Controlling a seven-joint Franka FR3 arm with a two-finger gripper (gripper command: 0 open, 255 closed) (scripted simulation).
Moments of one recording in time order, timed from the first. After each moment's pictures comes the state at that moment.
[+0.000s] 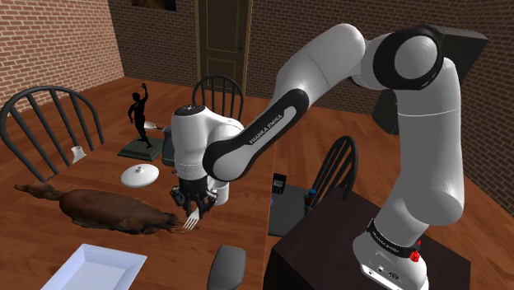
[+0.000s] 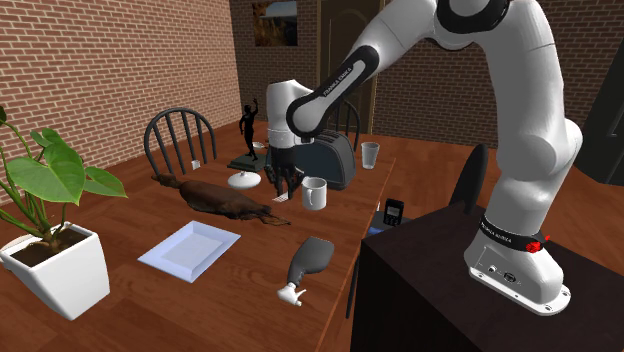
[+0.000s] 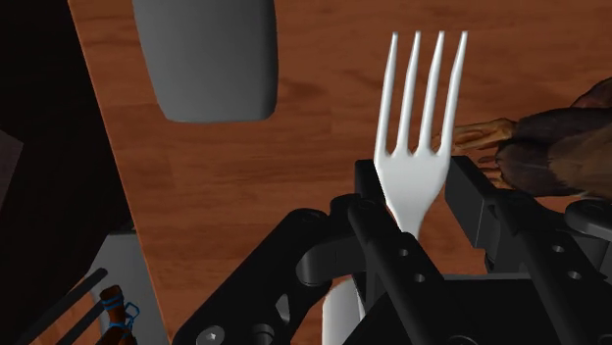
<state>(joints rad) 0.18 0.47 0.57 -1.98 -0.30 2.36 1.83</state>
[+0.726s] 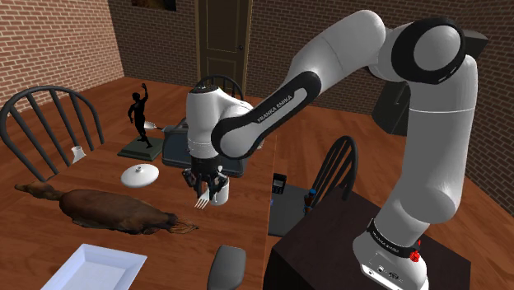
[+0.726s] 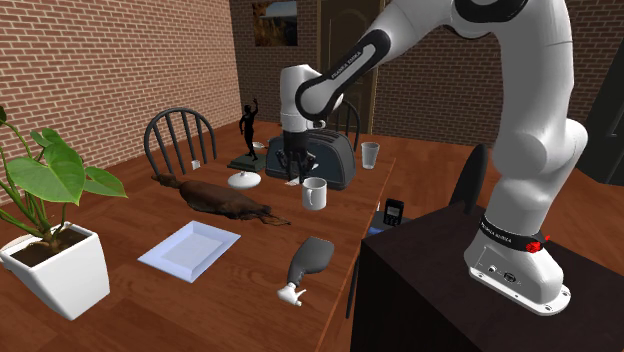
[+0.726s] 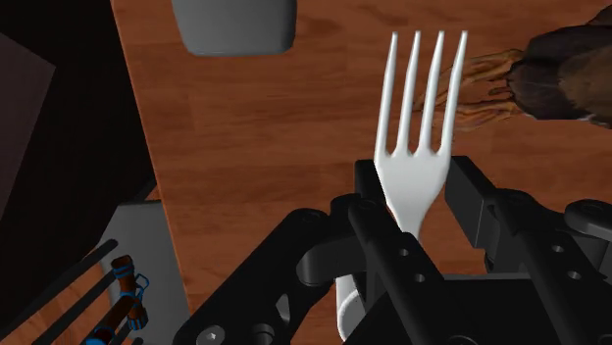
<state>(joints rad) 0.07 0.36 0.60 -2.03 -0.22 2.32 1.70</state>
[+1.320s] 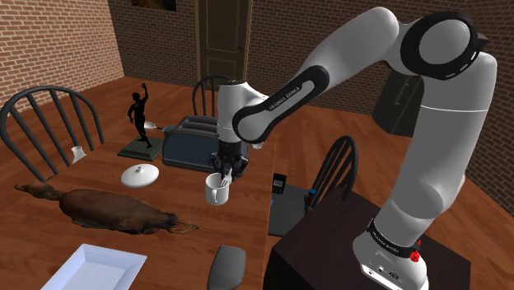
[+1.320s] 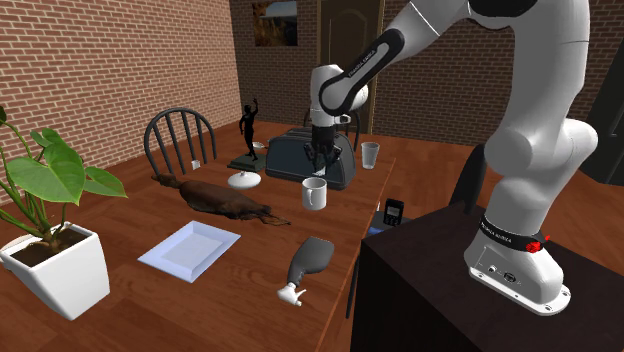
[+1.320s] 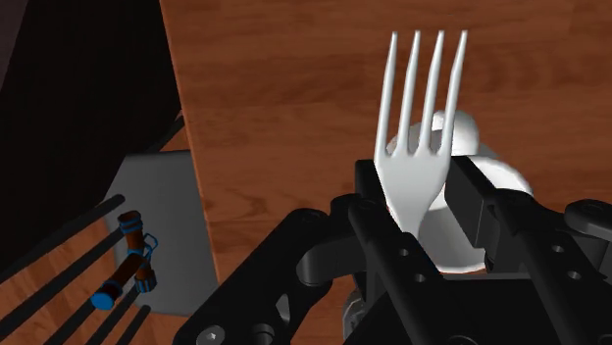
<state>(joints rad) -0.11 0.26 0.57 -2.17 -0.15 2.37 1.46</state>
